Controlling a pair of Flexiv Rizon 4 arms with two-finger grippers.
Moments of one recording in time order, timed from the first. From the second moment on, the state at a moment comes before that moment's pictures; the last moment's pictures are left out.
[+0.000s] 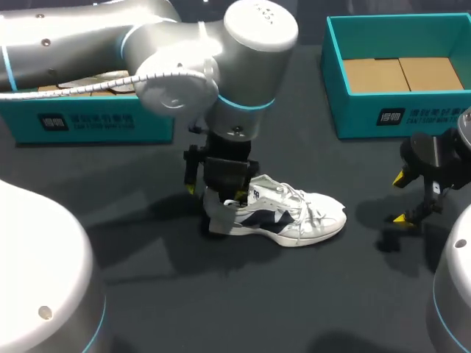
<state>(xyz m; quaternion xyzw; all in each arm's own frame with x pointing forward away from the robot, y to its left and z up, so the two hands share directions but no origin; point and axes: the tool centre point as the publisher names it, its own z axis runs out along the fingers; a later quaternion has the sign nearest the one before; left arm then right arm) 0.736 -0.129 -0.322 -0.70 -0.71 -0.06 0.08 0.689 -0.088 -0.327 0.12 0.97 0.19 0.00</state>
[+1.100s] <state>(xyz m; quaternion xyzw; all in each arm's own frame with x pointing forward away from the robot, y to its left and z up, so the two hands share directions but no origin) 0.715 -0.076 -0.284 -0.47 -0.86 0.19 0.11 0.689 -0.088 -0.327 0.12 0.97 0.19 0.00</state>
